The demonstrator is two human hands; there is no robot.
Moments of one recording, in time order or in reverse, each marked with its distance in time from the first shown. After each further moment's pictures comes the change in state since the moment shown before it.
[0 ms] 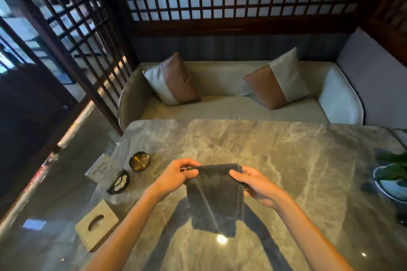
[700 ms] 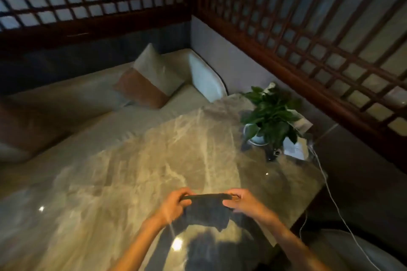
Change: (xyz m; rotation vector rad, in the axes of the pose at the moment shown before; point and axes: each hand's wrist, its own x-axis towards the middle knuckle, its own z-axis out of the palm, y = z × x) left_hand 0.150 0.007 0.256 0.472 -0.680 0.279; right_hand -0.121 0.106 -0.195 -0.142 0.658 0.054
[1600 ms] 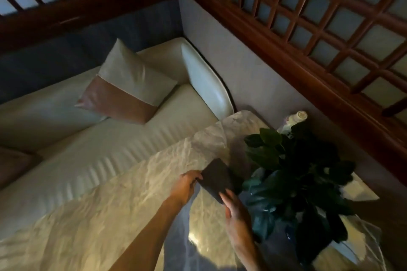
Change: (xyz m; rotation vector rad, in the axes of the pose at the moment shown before) left_hand 0.427 0.017 -0.020 0.210 0.242 -0.050; right_hand 0.307 0.028 -0.139 -0.287 0.556 -0.164
